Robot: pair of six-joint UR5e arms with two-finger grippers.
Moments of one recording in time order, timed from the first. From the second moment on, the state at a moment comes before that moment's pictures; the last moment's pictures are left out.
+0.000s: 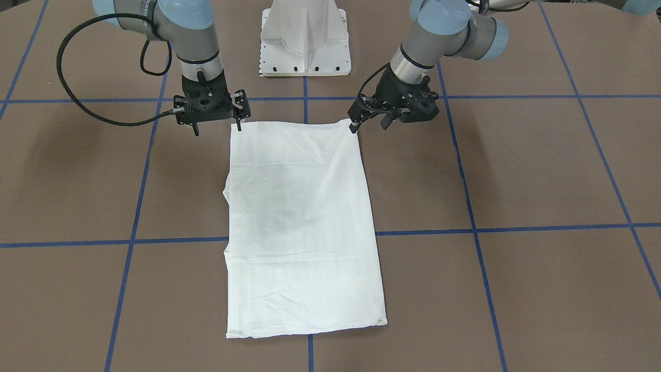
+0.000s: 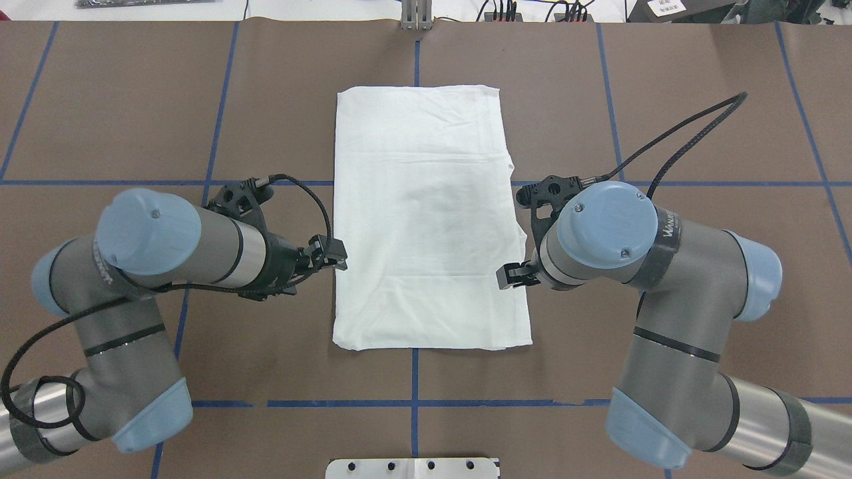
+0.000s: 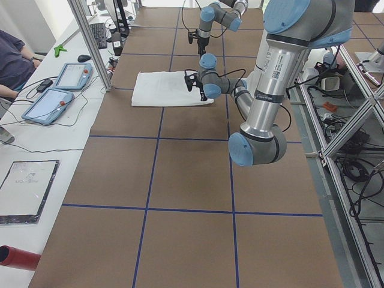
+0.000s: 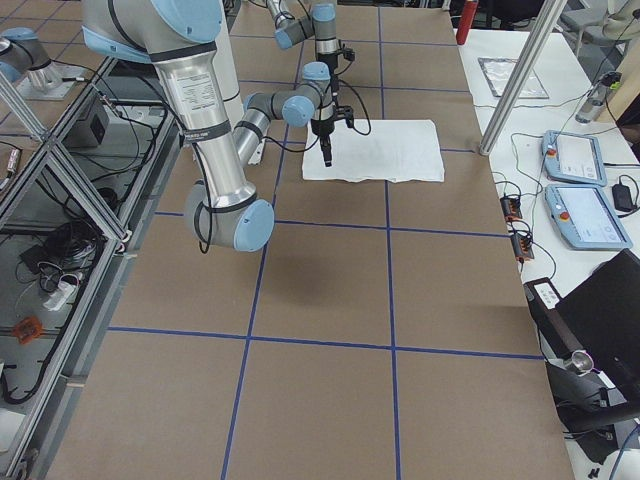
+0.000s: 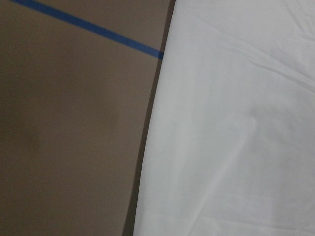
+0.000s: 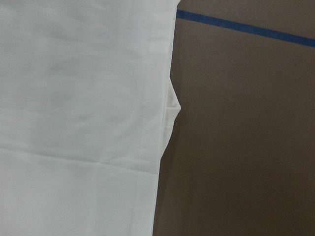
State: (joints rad) left arm -0.44 -1.93 -1.89 -1.98 -1.84 -1.74; right arm 0.48 -1.15 2.02 -1.72 1.77 1.07
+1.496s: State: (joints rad) left arm -0.31 -2.00 -1.79 -1.92 -1.68 -1.79; right arm 0.49 -1.15 2.04 -1.71 1.77 1.11
